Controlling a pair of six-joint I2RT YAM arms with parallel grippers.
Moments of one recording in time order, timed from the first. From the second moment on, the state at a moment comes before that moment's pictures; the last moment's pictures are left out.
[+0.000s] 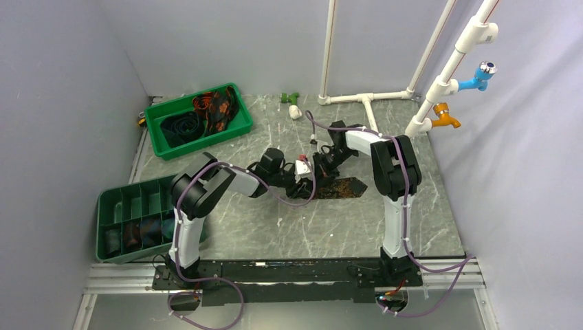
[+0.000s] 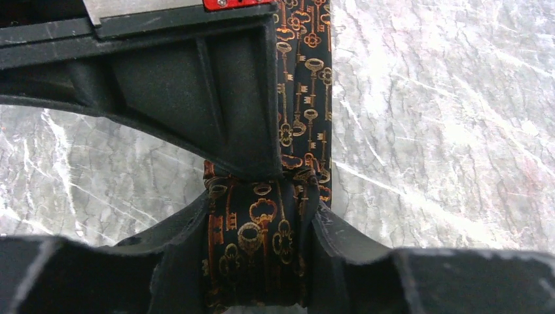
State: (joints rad) left arm -0.69 2.04 0.96 0.57 0.76 0.33; right arm 0.31 2.14 1.44 -0.85 -0.71 -0.04
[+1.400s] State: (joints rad) left arm -0.77 2.00 1.14 0.15 0.61 0.59; right arm 0.21 2.06 1.34 -0.88 -0.84 -0.01
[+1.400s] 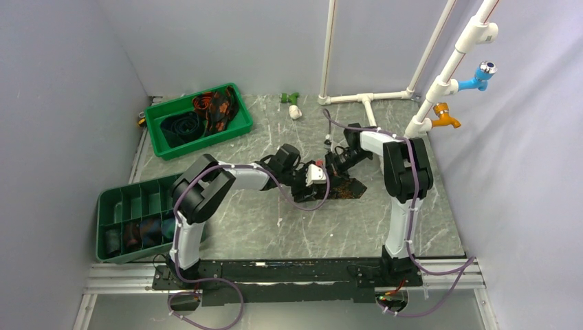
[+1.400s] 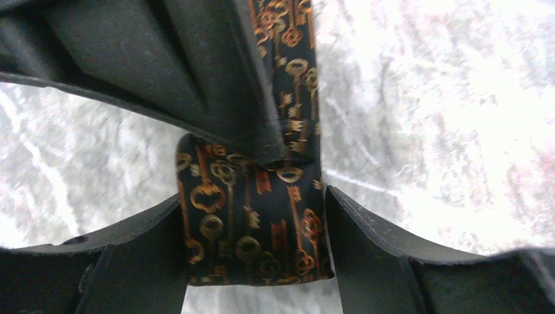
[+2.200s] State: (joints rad) left arm -0.79 2.13 1.20 0.34 0.76 0.48; right arm 0.14 2.18 1.44 -1.04 -0.71 -0.08
